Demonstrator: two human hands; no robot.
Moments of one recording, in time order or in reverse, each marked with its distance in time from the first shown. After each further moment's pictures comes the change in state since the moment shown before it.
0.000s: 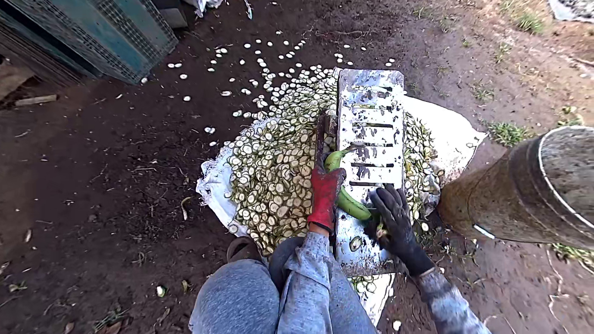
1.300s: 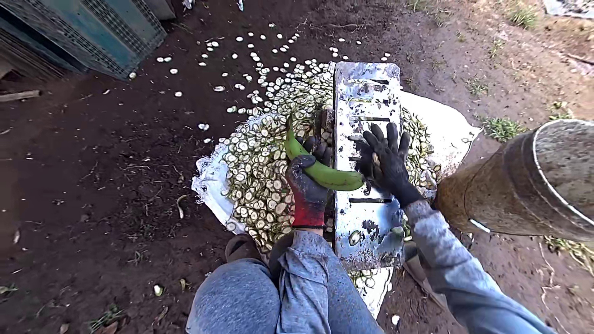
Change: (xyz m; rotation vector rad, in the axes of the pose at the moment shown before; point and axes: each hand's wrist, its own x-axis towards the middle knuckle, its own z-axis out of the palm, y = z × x) left_hand 0.003 0.015 -0.020 -1.009 -0.098 0.172; right_hand 0.114 0.051 0.008 -0.097 -0.076 0.117
